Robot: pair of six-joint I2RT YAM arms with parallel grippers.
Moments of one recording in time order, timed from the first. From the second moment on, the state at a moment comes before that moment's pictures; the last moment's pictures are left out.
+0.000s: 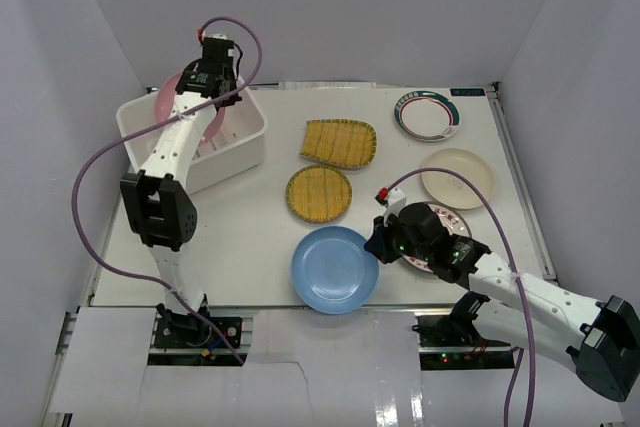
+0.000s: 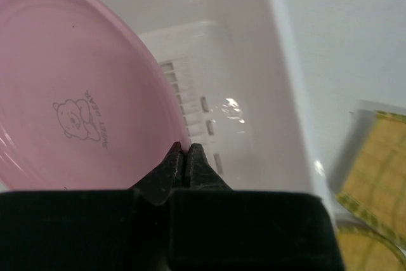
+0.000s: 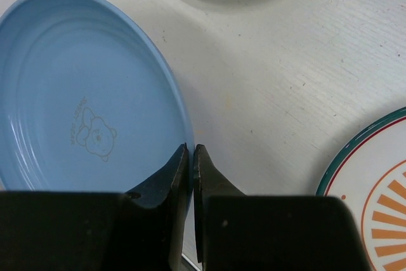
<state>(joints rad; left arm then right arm) -0.22 1.90 1.96 -0.74 -0.36 -0.25 0.84 0.88 0.47 -0.21 -0.08 0.33</state>
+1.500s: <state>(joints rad) -0.19 0.70 1.06 -0.56 -0.06 -0.45 0.84 2.25 2.14 -0.07 0.09 0.34</state>
